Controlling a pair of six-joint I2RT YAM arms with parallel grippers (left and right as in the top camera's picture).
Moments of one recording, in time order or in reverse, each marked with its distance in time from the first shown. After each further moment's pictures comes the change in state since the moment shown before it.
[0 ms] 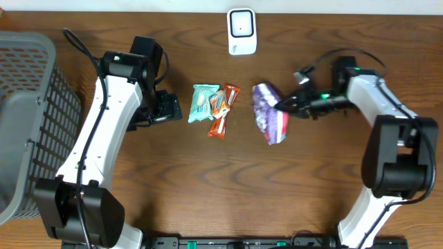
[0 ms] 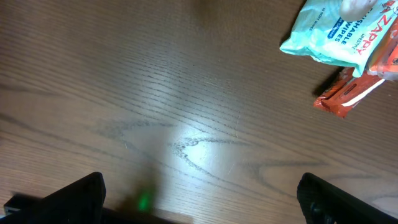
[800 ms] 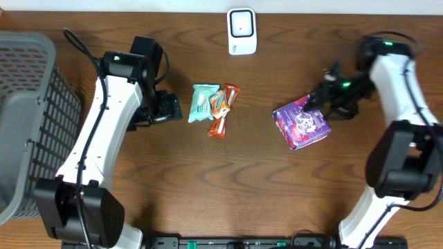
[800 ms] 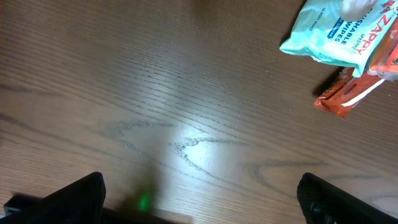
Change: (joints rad) left arm 0.000 0.000 0.000 0.000 0.000 0.000; right arm -0.030 0.000 0.314 -0.464 0.680 0.042
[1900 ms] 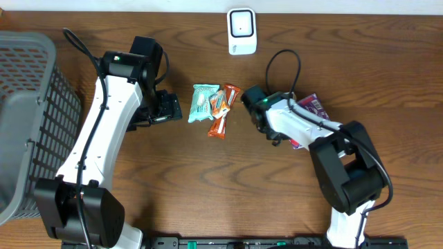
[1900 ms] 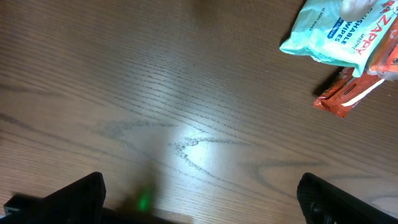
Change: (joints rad) left arm 0.000 0.000 0.000 0.000 0.000 0.000; right arm 0.585 -0.008 -0.431 0.506 1.024 0.600
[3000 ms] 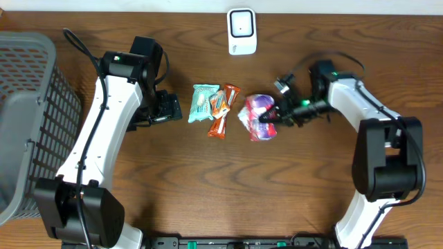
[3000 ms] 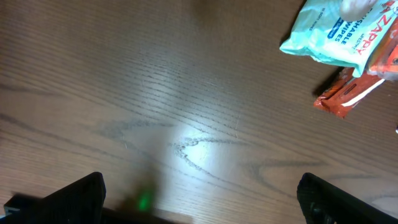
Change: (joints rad) left arm 0.000 0.000 0.000 0.000 0.000 0.000; right arm -0.455 -0.011 0.037 0.004 -1.663 -0.584
